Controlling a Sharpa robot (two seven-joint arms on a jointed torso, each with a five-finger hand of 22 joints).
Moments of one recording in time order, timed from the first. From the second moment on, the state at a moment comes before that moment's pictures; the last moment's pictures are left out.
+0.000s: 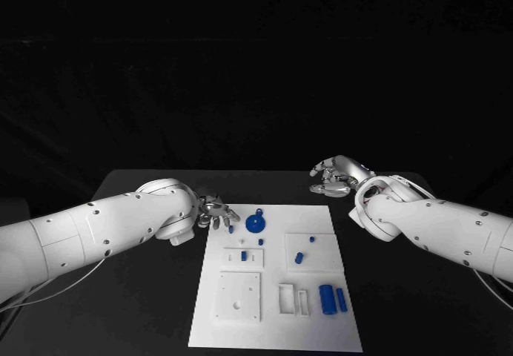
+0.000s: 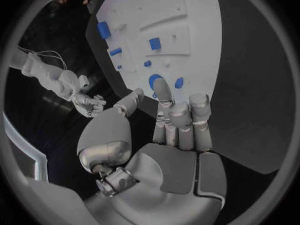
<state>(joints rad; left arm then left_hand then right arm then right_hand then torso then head) 1.30 -0.64 -0.13 1.25 -1.00 0.00 -0.45 0.70 -0.16 0.61 -0.11 0.05 1.08 0.05 0.29 0.71 1.36 -0.06 0.72 0.54 1.26 -0.18 1.46 0.61 0.13 1.04 -0.17 1.18 1.25 1.24 -0.70 -0.07 1.25 -1.16 -0.49 -0.09 1.10 -0.25 0.70 -0.16 0.21 0.80 0.17 0.25 0.44 1.00 0.06 1.11 1.08 1.25 -0.05 1.16 1.05 0.19 1.09 -0.04 1.09 1.31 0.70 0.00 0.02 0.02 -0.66</state>
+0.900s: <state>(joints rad) 1.30 -0.49 -0.13 0.98 -1.04 0.14 -0.46 0.70 -0.16 0.59 -0.07 0.05 1.00 0.07 0.25 0.70 1.35 -0.05 0.71 0.54 1.25 -0.16 1.45 0.61 0.12 1.03 -0.17 1.18 1.25 1.24 -0.71 -0.07 1.27 -1.16 -0.49 -0.09 1.10 -0.25 0.70 -0.16 0.21 0.80 0.17 0.25 0.44 1.00 0.06 1.11 1.07 1.25 -0.05 1.16 1.05 0.19 1.09 -0.03 1.09 1.31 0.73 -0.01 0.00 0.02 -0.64</state>
